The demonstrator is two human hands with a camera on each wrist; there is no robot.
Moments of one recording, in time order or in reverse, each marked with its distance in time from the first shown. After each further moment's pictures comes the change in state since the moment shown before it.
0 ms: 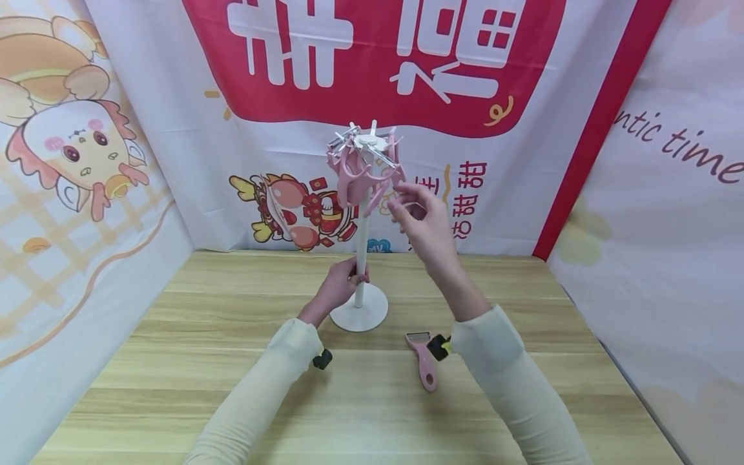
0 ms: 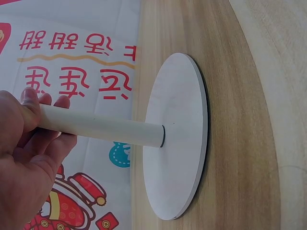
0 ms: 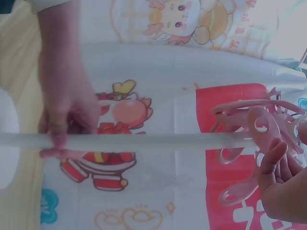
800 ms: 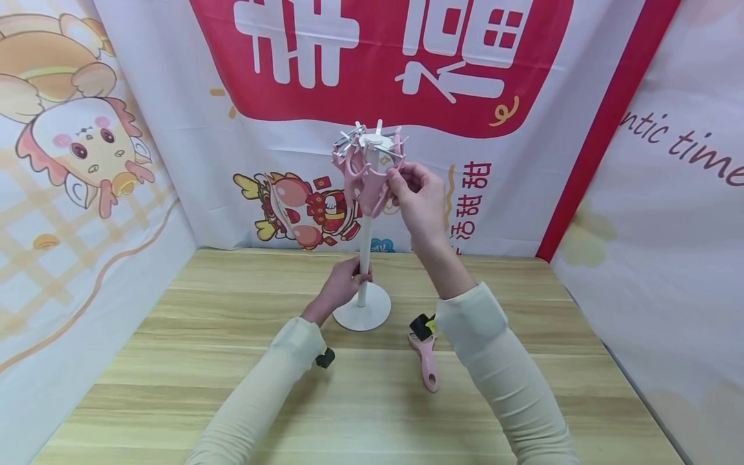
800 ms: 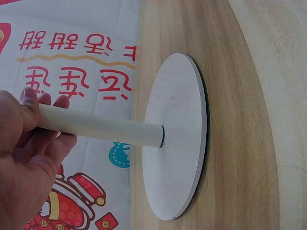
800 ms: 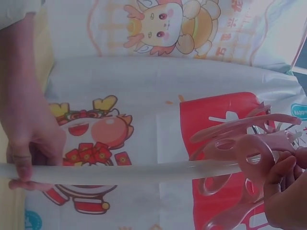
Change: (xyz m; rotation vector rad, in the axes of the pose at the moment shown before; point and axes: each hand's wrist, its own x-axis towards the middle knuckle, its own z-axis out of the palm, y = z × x) left_hand 0.001 -0.002 -0.001 0.002 -0.003 0.000; right_hand 0.023 -0.027 0.024 0.116 0.163 0.053
